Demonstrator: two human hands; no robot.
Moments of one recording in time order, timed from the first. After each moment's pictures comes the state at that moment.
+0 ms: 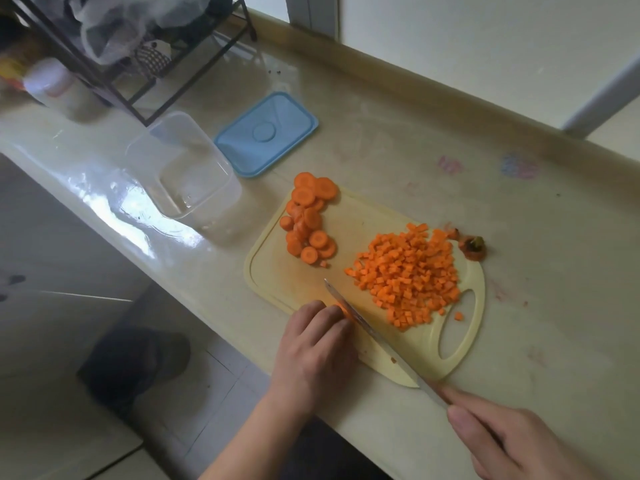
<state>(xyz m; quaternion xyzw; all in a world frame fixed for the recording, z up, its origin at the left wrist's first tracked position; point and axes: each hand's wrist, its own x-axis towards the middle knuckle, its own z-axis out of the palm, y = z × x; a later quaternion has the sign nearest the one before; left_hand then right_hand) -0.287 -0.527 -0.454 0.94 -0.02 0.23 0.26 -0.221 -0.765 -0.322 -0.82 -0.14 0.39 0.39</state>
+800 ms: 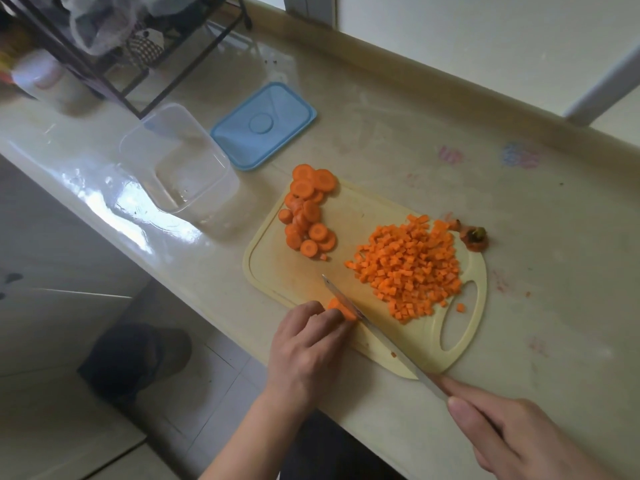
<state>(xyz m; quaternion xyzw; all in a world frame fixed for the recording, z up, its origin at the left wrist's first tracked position) -0.293 -0.521 -0.449 0.93 -0.04 0.25 0.25 -0.221 -0.758 -0.316 -0.82 -0.15 0.42 0.35</state>
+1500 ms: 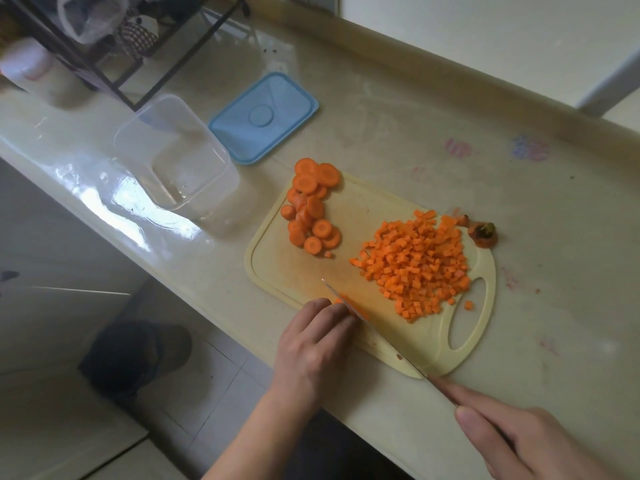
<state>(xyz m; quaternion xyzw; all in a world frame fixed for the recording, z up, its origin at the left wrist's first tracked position) -0.291 -0.521 -0.449 0.94 -0.04 0.22 0.26 -0.230 -0.762 -0.326 -0.85 -0.17 0.37 0.34</state>
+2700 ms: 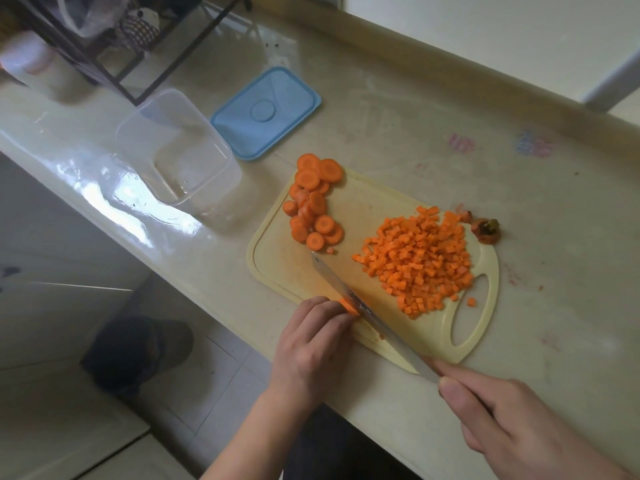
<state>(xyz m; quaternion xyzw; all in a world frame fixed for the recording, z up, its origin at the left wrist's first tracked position) -0.295 -0.520 -0.450 0.92 -0.01 0.24 0.30 -0.217 -0.735 -0.312 -0.80 -0.15 0.45 0.36</state>
